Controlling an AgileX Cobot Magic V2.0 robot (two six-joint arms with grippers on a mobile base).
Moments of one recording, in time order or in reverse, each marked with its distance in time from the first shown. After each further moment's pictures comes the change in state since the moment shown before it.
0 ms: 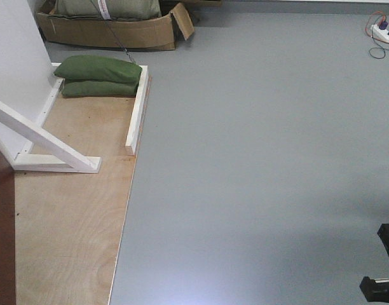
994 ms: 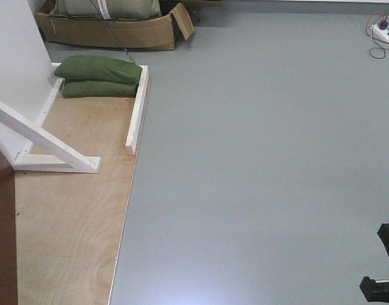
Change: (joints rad) left arm 0.002 0.038 0.002 -0.247 -0.276 -0.085; right arm 0.000 0.000 0.000 0.000 0.000 0.000
